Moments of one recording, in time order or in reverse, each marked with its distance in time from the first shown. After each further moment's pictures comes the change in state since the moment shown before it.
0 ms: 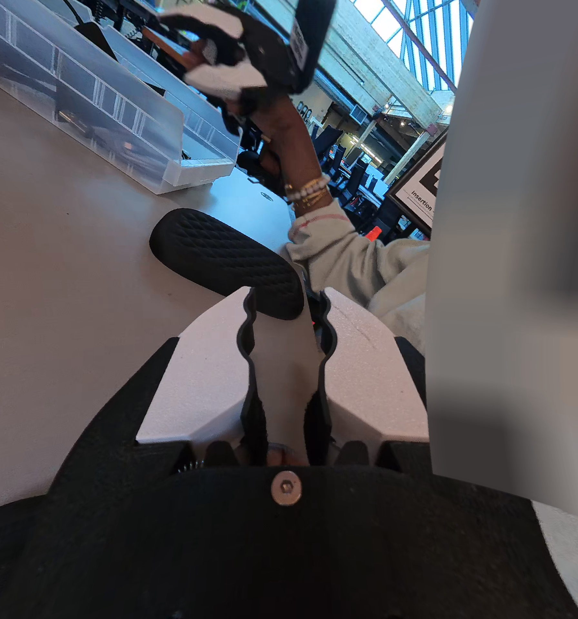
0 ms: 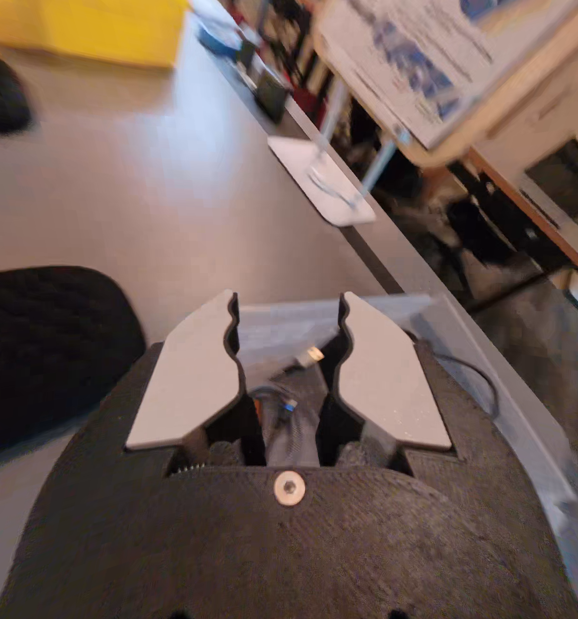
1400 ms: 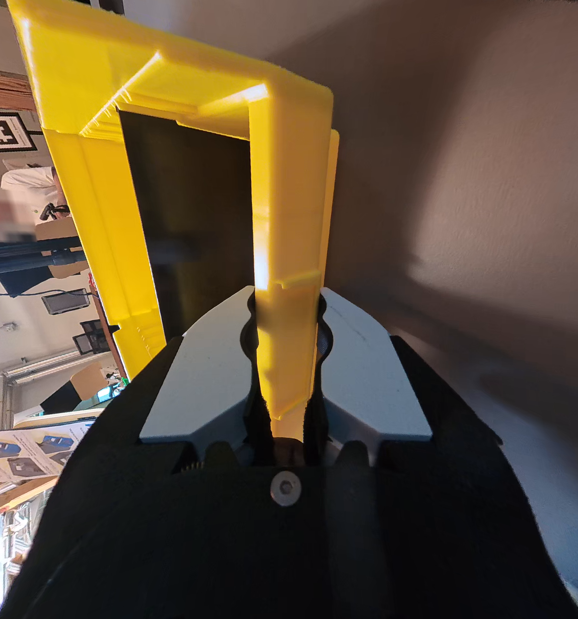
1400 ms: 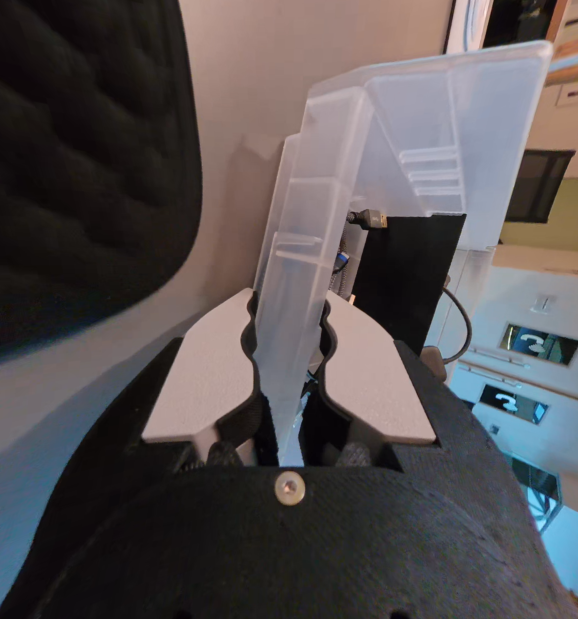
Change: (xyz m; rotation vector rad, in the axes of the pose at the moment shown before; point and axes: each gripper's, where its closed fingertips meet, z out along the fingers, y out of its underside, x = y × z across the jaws) left arm -0.092 0.051 -0.323 -1.152 -1.408 0.867; right arm -0.059 0.103 0.039 -0.585 0.050 -0.654
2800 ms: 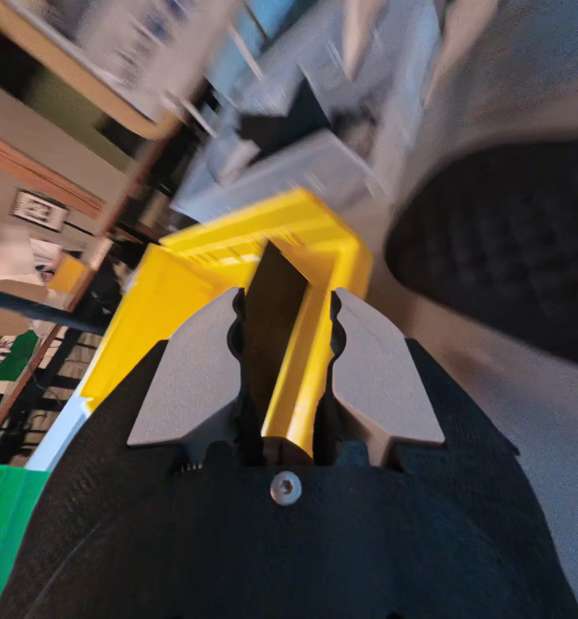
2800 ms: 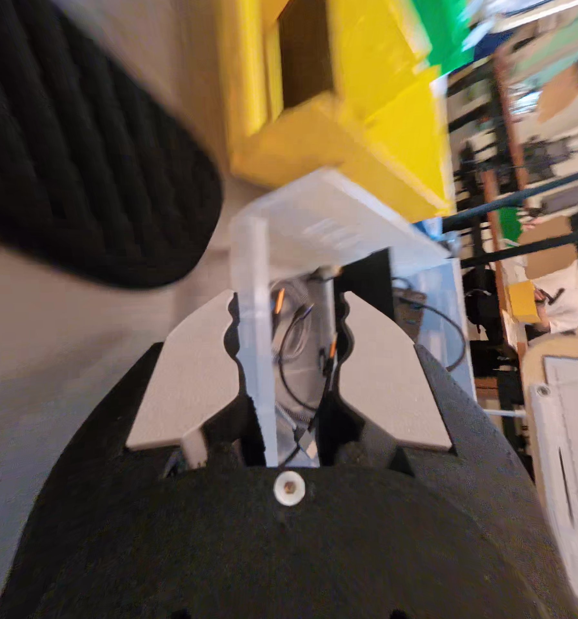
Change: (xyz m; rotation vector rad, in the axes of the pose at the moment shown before) left arm -0.042 -0.062 -0.076 0.620 -0.036 -0.433; right arm 0.040 -0.339 -0.006 0.822 -0.197 -0.091
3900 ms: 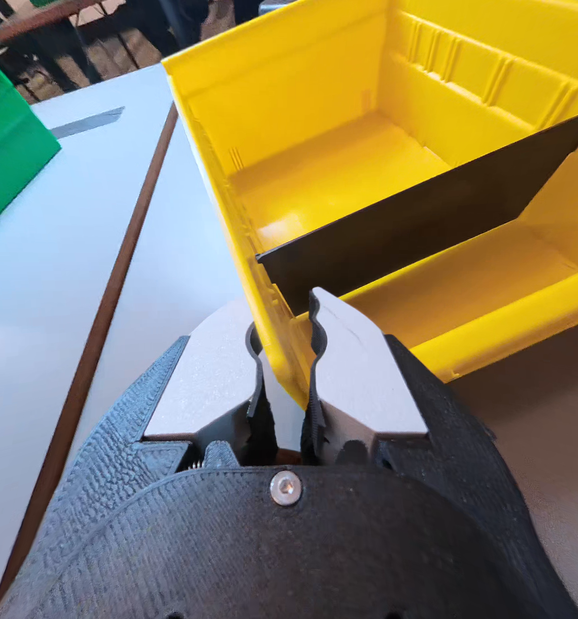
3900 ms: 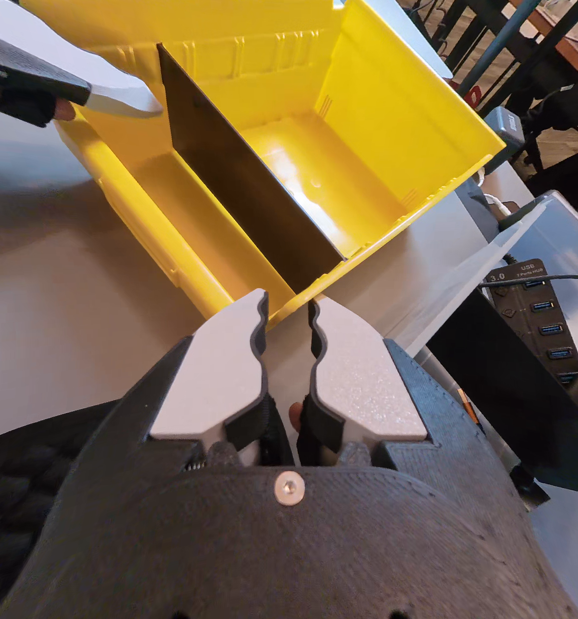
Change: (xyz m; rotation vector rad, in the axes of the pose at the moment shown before) left arm -0.063 0.138 -0.032 -0.394 -0.396 -0.700; right arm 0.005 -0.078 0.104 -0.152 0.135 0.686
